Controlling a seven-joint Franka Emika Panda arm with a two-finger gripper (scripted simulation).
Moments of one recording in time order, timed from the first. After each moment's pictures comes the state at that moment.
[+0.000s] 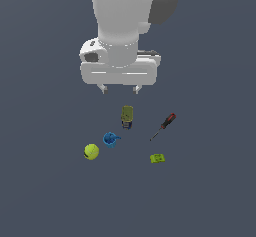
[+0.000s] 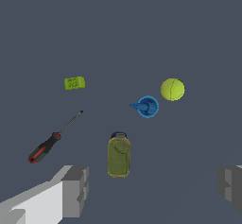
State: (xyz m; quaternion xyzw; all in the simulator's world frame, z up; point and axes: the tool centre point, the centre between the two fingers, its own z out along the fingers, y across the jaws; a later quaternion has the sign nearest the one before) arm 0.004 -0.024 0.323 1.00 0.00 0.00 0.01
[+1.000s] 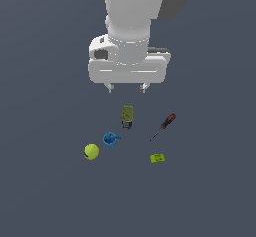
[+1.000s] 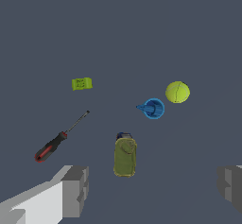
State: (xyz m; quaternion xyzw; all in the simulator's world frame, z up) arm 0.008 -0.003 0.331 1.00 0.01 0.00 0.02
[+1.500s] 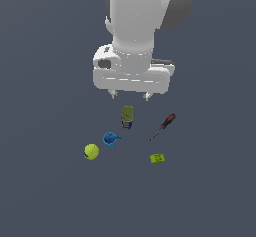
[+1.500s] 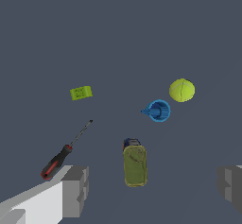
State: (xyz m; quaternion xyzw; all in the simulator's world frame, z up) arm 0.022 0.007 0.314 1.00 -0.05 0.00 0.01
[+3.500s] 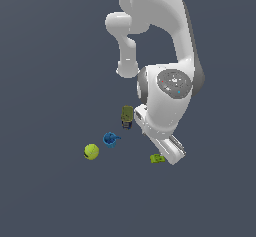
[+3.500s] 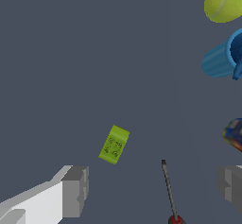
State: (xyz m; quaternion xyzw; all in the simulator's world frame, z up) arm 0.101 0.093 0.153 0.88 -0.48 0.00 0.00
